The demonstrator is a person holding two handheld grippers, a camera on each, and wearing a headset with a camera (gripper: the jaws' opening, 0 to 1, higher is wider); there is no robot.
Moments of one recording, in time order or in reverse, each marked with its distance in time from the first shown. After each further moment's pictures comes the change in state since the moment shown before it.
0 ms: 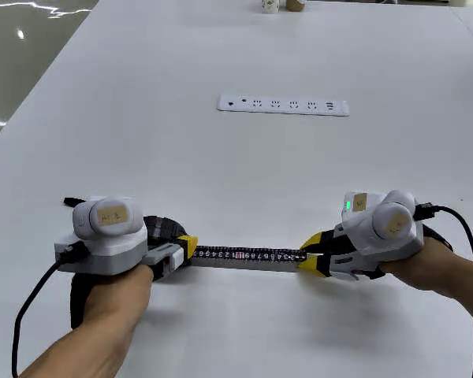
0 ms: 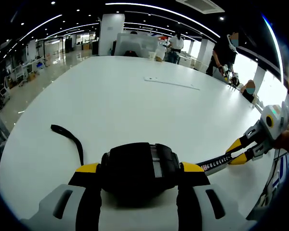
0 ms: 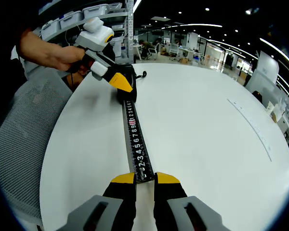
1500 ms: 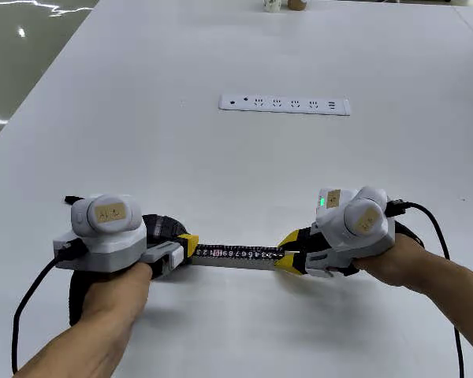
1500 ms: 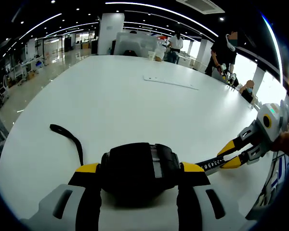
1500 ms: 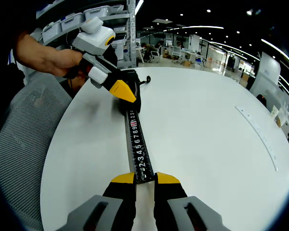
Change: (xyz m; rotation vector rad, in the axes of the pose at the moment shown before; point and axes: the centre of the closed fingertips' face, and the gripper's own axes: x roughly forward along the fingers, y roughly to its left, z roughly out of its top) left arm -0.001 0.000 0.000 -0.006 0.006 -0.013; right arm 0.023 0.008 0.027 -0.004 -0.027 0.024
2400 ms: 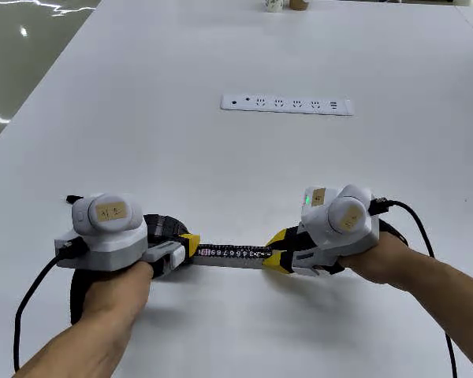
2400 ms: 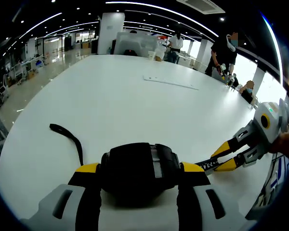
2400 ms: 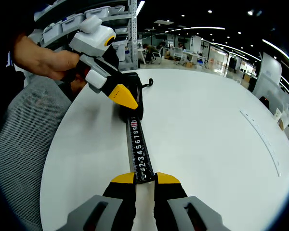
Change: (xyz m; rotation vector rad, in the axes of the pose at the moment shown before) left arm 0.000 -0.001 0.001 -0.006 0.004 -0.003; right arm 0.016 0.003 0.016 -0.005 -0.014 0.018
